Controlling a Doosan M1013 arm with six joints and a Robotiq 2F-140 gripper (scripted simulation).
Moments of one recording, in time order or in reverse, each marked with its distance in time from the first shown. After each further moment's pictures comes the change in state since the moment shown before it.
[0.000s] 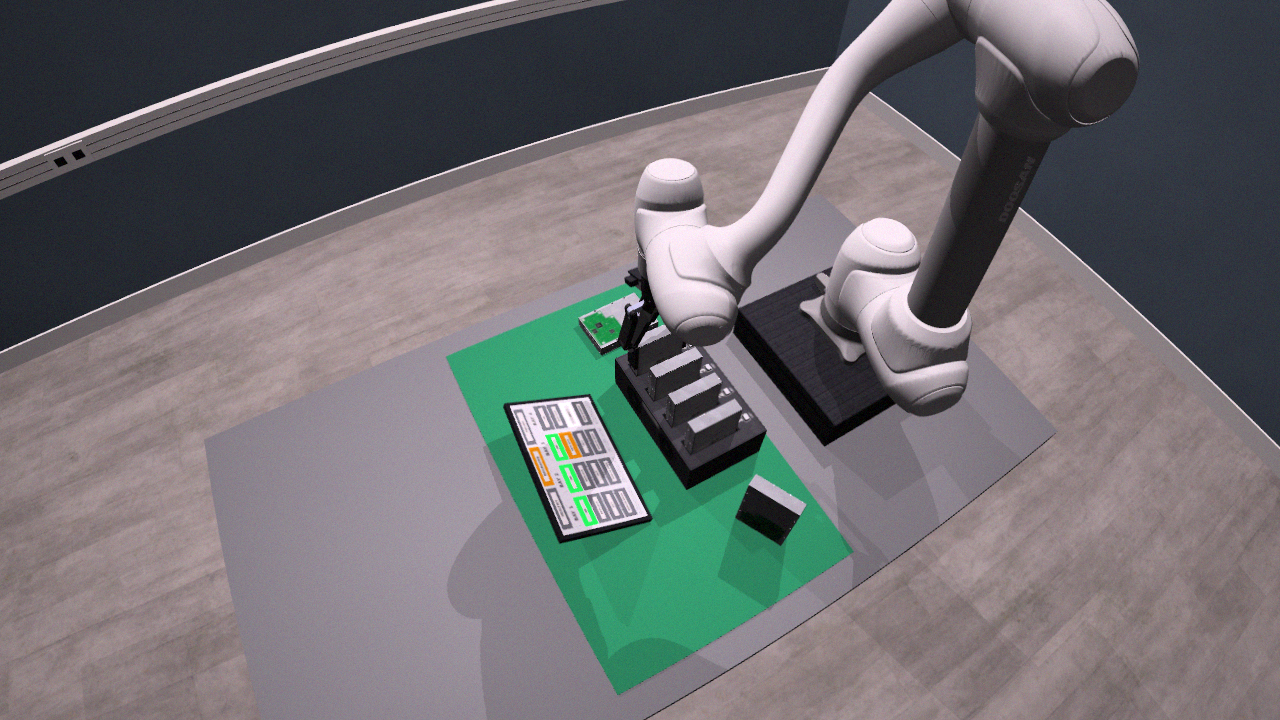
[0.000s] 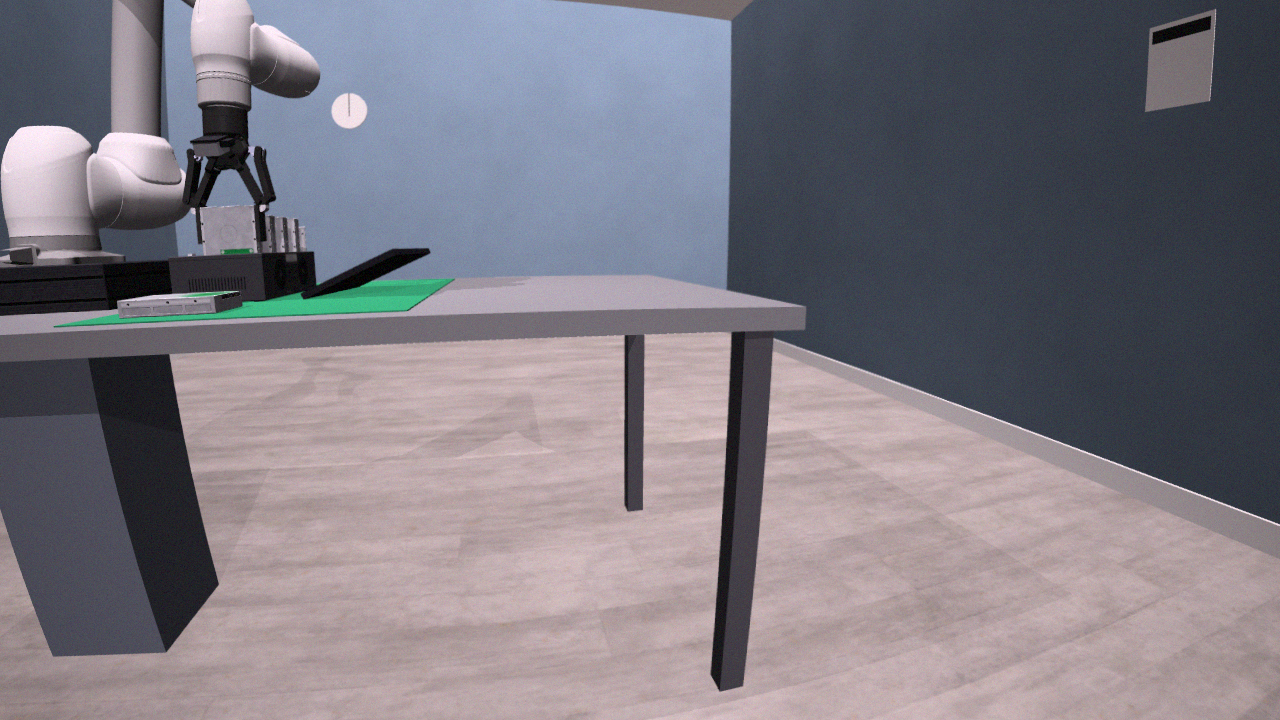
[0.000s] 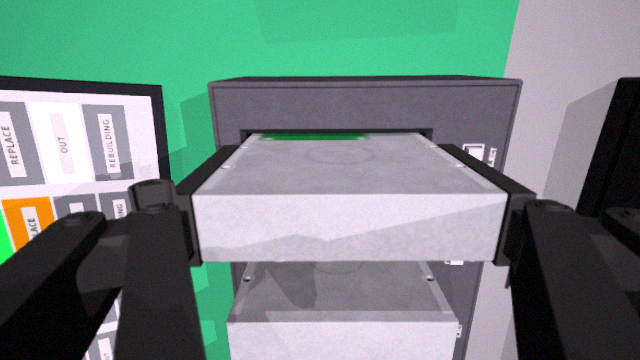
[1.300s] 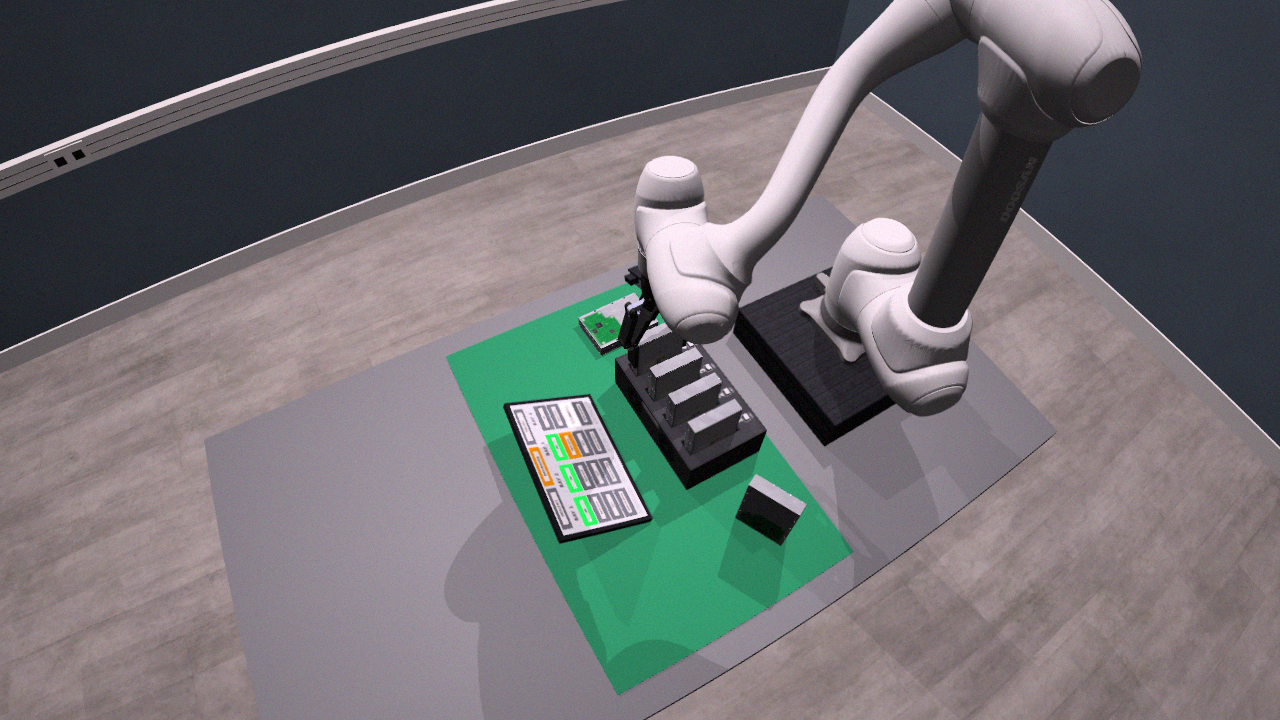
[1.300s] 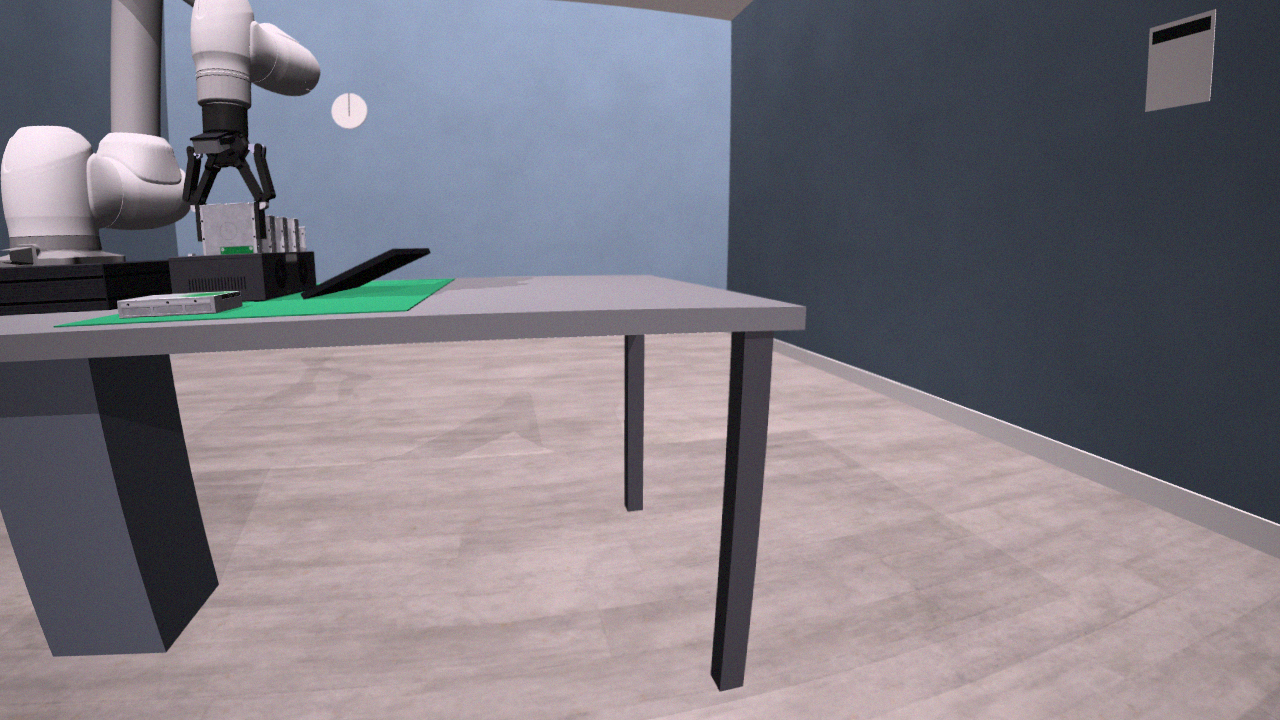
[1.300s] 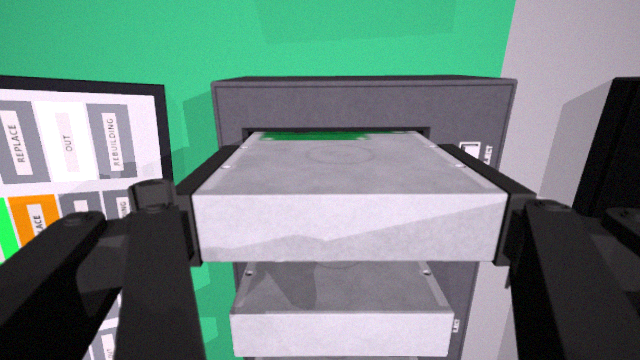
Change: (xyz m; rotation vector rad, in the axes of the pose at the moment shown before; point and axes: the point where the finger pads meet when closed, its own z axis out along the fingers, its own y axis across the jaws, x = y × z) arm 0.000 0.000 -0.005 0.000 0.000 0.000
